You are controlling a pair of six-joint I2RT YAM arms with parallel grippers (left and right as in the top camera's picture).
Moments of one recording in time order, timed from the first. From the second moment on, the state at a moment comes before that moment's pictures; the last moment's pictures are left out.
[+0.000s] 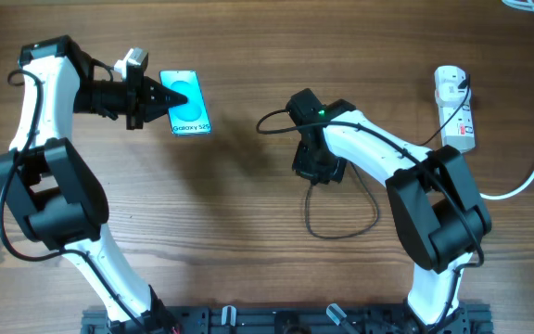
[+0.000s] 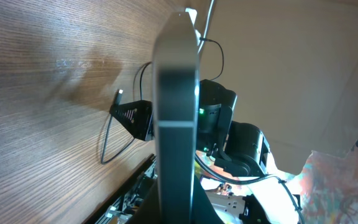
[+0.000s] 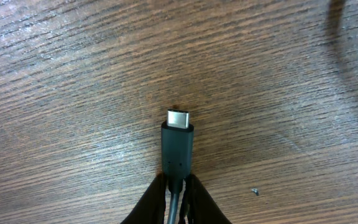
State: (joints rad) left arm 0.24 2.11 1.78 -1.61 1.19 0.22; right arm 0.52 2.01 1.32 -0.91 -0.04 0.82
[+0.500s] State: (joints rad) left arm 0.24 2.11 1.78 -1.61 1.19 0.22; right arm 0.52 2.01 1.32 -0.91 -0.04 0.81
